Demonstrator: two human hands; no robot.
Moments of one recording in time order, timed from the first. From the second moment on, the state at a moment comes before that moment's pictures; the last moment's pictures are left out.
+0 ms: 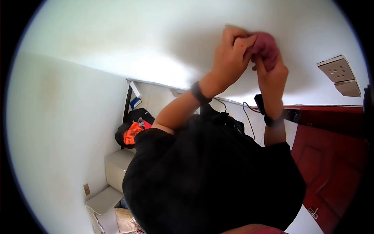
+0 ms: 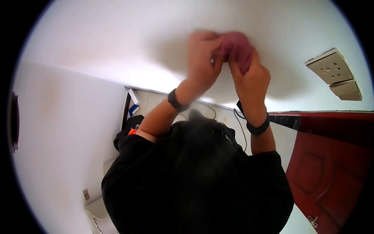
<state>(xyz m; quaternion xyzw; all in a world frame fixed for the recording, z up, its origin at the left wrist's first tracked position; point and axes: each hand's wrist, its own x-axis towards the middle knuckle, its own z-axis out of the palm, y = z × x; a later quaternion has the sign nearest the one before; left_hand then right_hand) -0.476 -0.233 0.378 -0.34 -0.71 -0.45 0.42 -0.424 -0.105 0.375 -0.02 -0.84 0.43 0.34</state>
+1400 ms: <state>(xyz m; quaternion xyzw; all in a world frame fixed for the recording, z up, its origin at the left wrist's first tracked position) -0.273 -0.490 0.104 -0.12 -0.87 -0.46 -0.15 -0.258 -0.309 0.127 0.02 -0.87 0.44 -0.23</state>
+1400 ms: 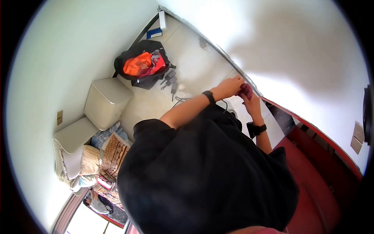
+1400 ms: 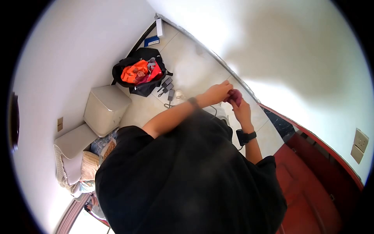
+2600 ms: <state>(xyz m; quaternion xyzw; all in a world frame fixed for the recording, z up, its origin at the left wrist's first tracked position) -0.061 -0.872 0.106 0.45 -0.70 -0.54 0.10 -0.227 -0.796 0.090 0.54 -0.70 0.21 -0.41</state>
